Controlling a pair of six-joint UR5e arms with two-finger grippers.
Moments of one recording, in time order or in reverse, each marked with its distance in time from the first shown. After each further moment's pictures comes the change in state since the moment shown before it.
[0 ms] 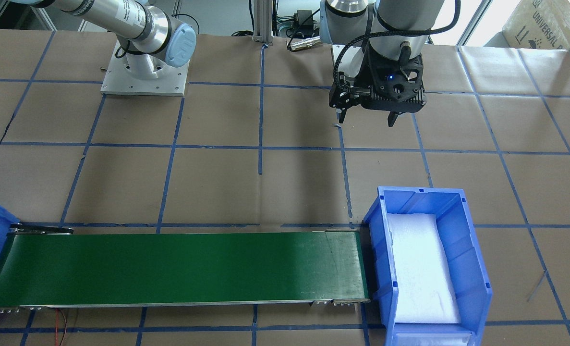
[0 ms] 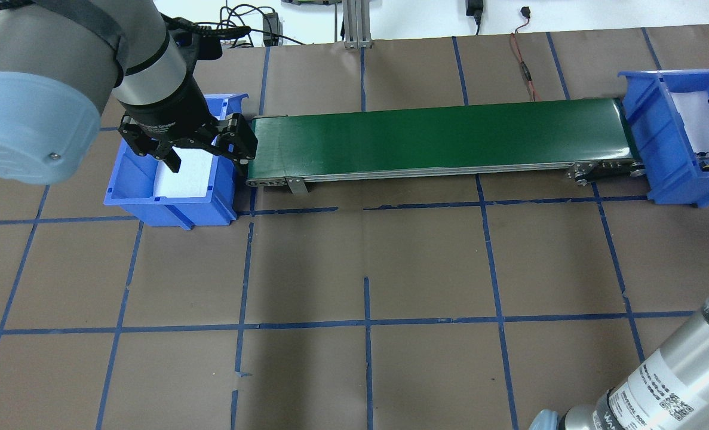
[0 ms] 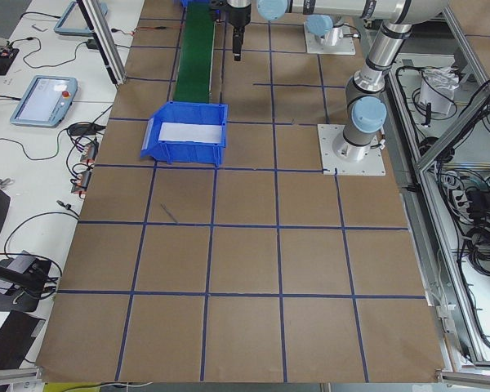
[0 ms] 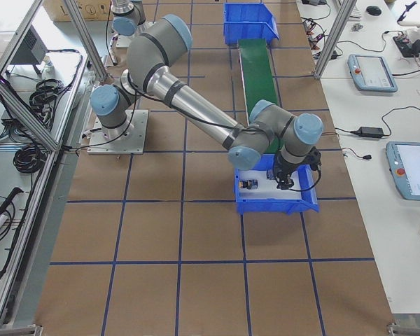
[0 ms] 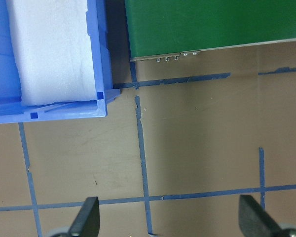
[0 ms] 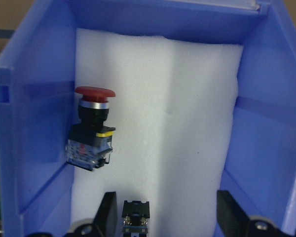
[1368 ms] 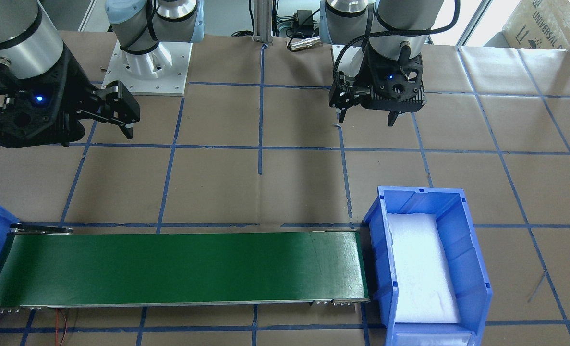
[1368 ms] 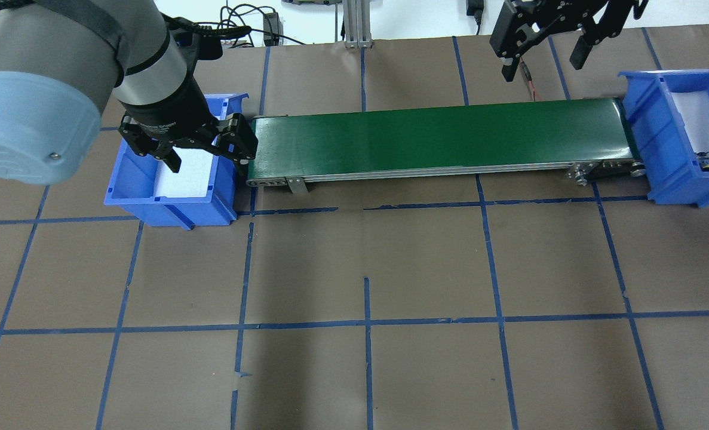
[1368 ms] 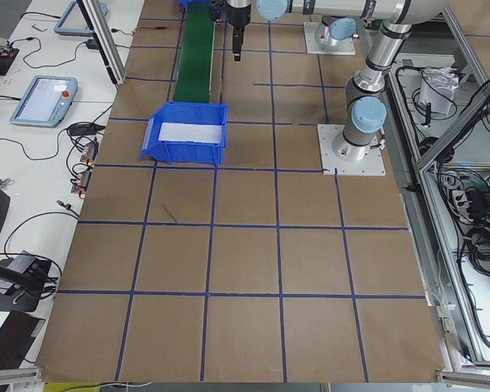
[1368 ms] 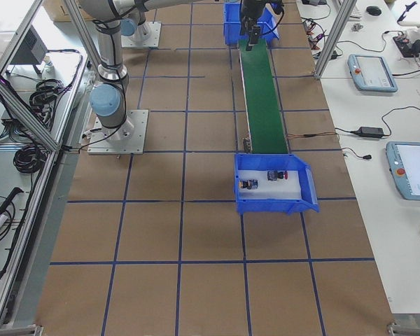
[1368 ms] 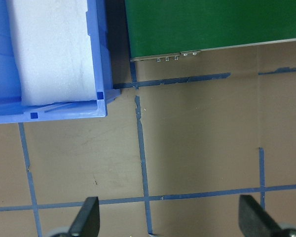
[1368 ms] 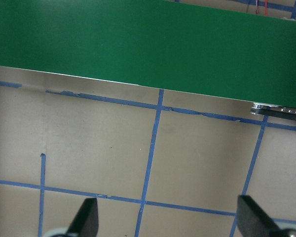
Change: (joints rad) left arm 0.000 0.000 0.000 -0.001 0.000 0.000; right arm 0.609 -0.428 0.091 0.422 0.011 0.565
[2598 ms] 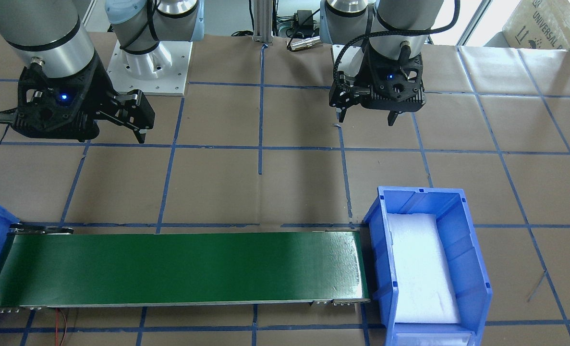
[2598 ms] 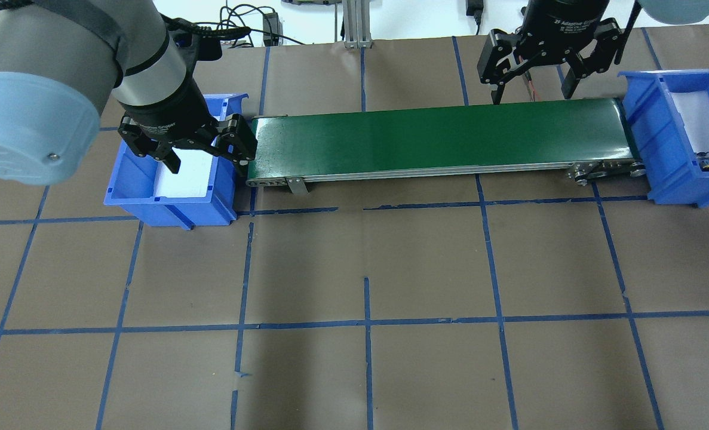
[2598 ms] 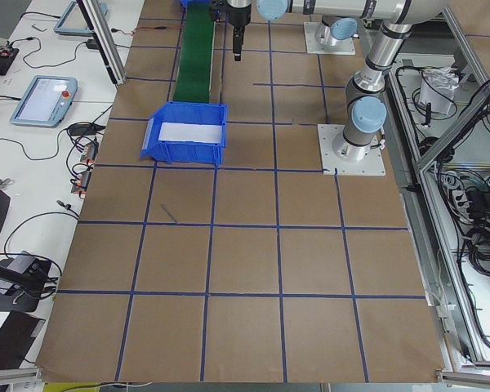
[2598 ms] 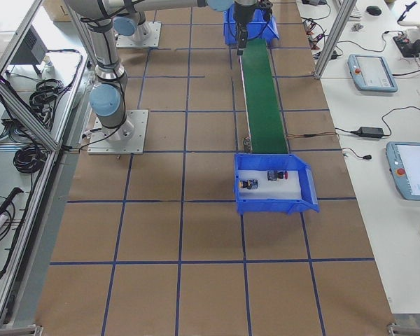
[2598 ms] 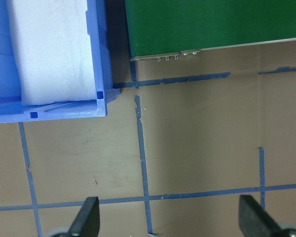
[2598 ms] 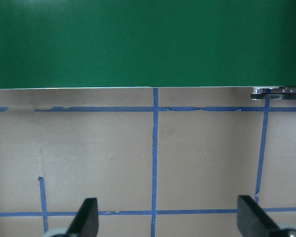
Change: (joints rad) left arm 0.000 0.001 -0.001 -0.004 0.001 0.000; right arm 0.022 -0.069 0.151 -0.131 -0.027 0.150
